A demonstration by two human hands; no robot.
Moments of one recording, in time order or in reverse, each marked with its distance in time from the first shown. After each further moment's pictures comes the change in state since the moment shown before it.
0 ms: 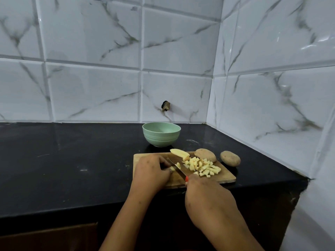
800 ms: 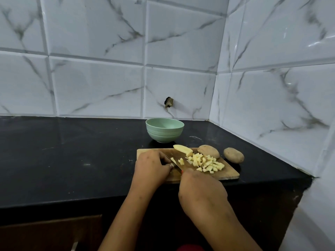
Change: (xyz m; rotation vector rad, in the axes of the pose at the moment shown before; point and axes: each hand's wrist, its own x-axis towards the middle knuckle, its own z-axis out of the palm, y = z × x) left_hand -0.005 -0.001 -0.006 -0.064 0.001 -0.085; right_hand 0.011 -0.019 0.005 -0.007 -0.058 0.045
